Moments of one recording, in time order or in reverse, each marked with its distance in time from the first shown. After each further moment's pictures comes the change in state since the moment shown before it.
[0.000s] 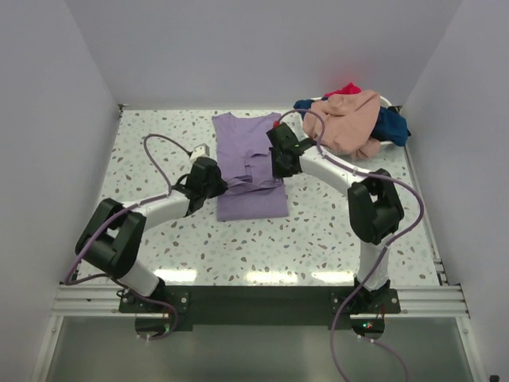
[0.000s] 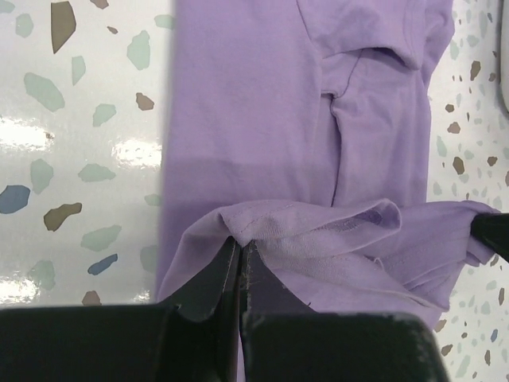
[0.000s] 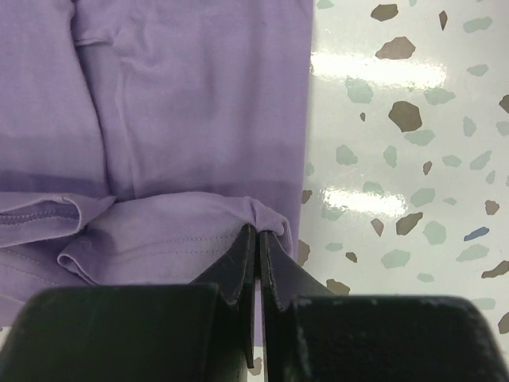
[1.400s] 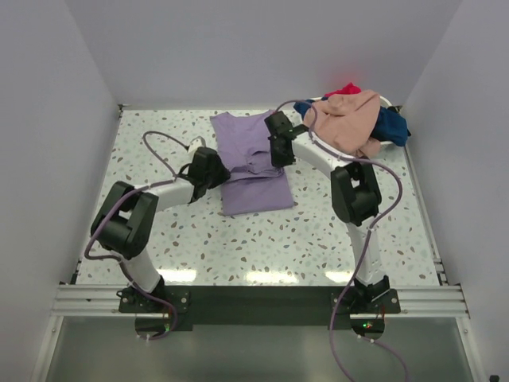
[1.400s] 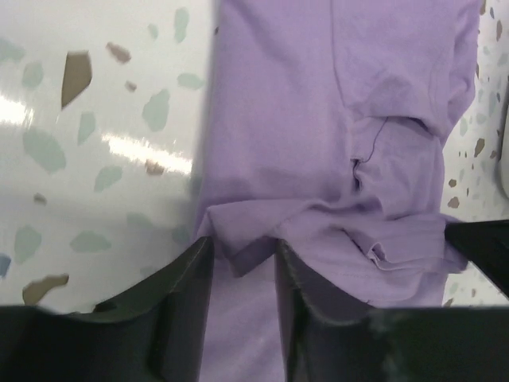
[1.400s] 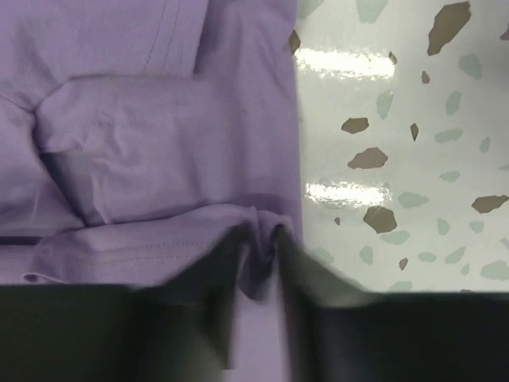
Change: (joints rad) left arm 0.064 0.170 0.113 0.029 0.003 -0.093; right arm -0.066 0.259 0.300 -0.091 0.016 -0.053
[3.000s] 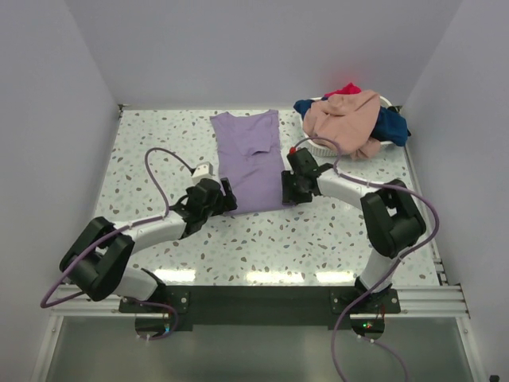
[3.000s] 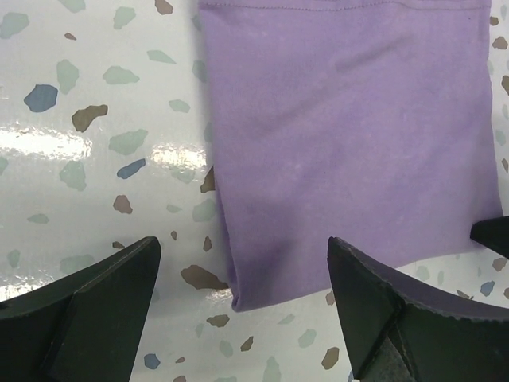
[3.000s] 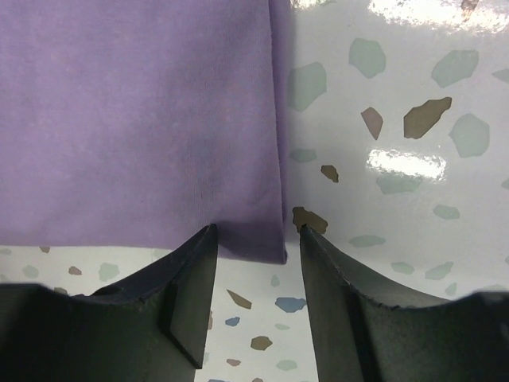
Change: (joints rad) left arm -0.197 -0.321 -0.304 -0.018 -0.133 0.132; right arm 0.000 -0.441 -0.728 0.273 -0.196 0.052
